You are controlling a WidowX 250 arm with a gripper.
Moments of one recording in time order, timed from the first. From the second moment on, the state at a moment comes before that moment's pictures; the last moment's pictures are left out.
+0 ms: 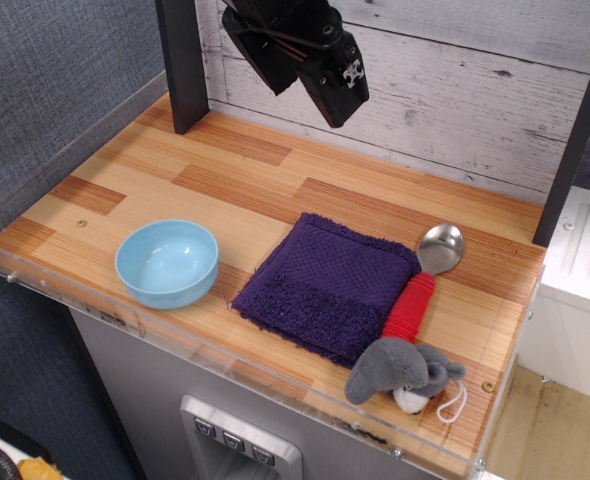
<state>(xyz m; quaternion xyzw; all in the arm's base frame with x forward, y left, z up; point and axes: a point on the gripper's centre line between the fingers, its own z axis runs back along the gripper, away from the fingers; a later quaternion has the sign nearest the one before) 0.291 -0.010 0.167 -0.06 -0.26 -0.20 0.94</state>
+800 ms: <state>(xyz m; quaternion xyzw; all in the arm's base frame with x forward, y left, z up) 0.258 0.008 0.159 -0.05 -0.25 -0.21 0.94</state>
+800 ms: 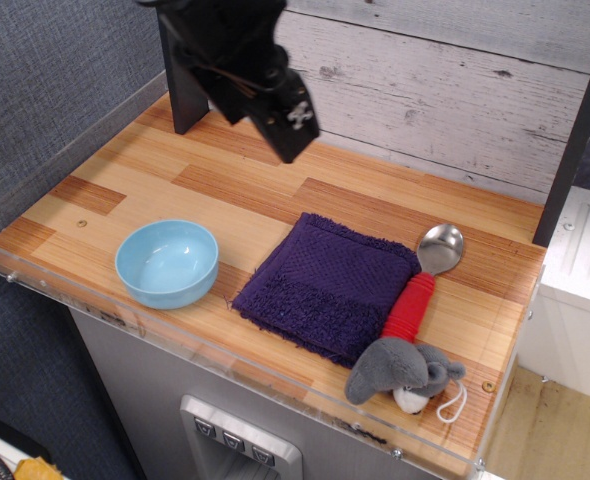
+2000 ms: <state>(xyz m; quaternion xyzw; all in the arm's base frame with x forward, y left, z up) 0.210 0.061 0.084 0.00 -0.16 -0.17 0.97</state>
